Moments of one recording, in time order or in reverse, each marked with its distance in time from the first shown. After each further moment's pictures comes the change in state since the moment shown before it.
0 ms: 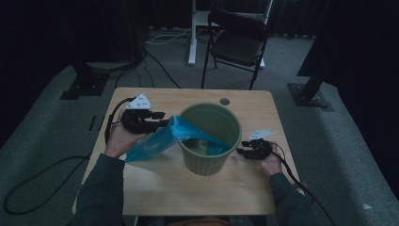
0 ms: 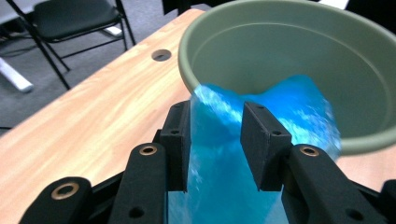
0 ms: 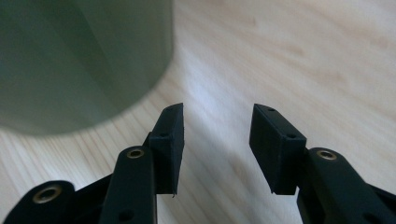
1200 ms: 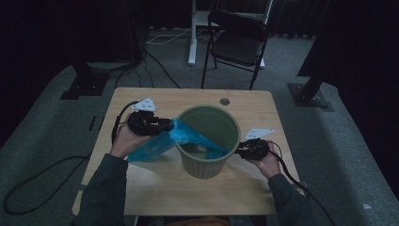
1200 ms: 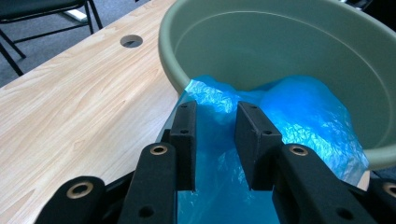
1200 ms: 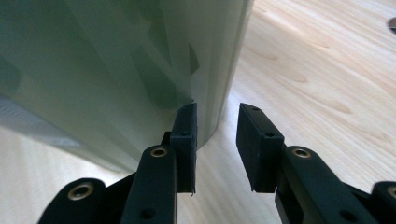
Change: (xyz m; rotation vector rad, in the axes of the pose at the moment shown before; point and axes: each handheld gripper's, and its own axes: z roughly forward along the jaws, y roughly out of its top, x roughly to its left) left arm 0.005 -0.007 0.023 0.032 -0.106 -0.028; right arm 0.032 0.029 -0.024 -0.057 0.130 -0.043
